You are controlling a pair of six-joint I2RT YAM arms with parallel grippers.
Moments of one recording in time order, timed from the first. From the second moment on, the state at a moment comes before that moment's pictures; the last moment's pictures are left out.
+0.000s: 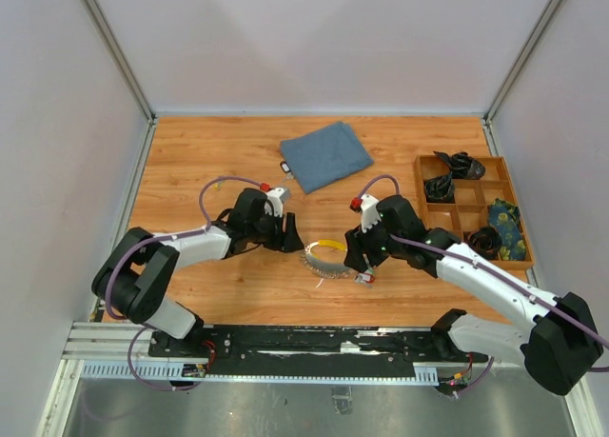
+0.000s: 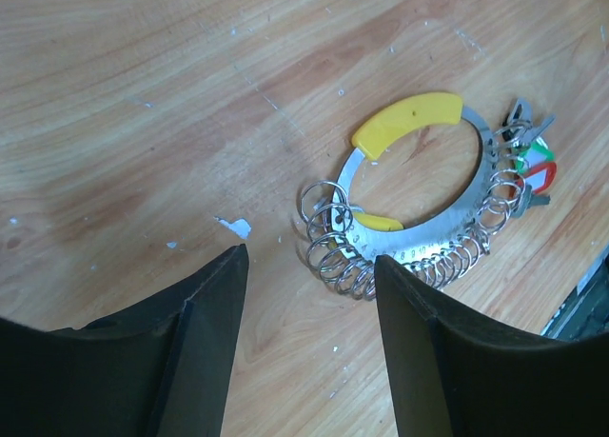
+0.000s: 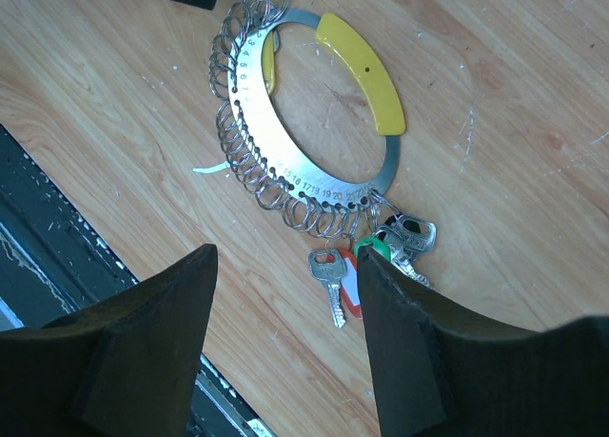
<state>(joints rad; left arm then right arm) -0.53 1.49 0.62 0.14 0.37 -0.36 0.66 1.09 0.69 -0.41 -0.27 0.10</state>
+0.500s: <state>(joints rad) -0.54 1.57 0.57 0.30 0.52 -0.35 0.66 1.09 0.69 -0.41 -0.28 0.10</state>
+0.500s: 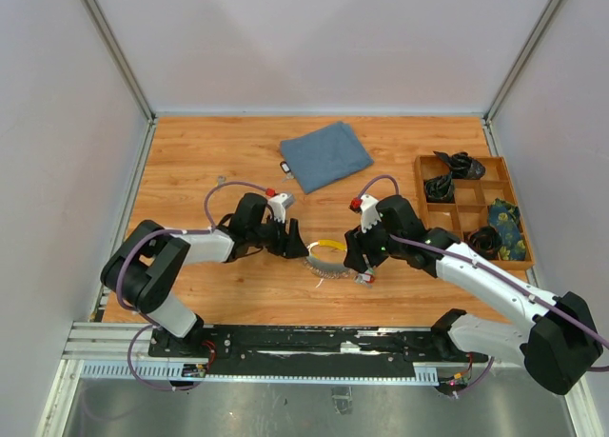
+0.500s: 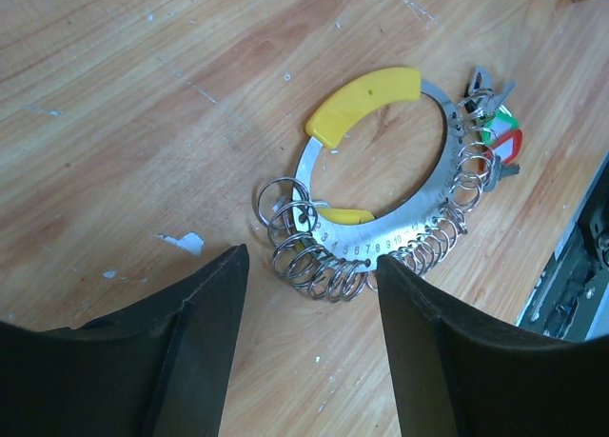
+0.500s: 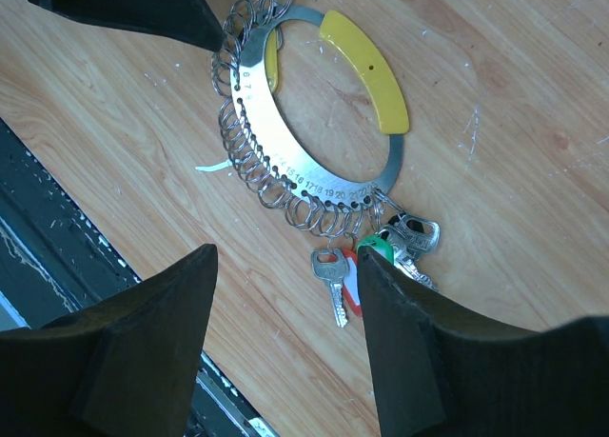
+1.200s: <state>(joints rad) -0.54 1.59 0.49 0.42 0.58 -0.36 0.66 1.09 0.69 -0.41 -0.30 0.10</state>
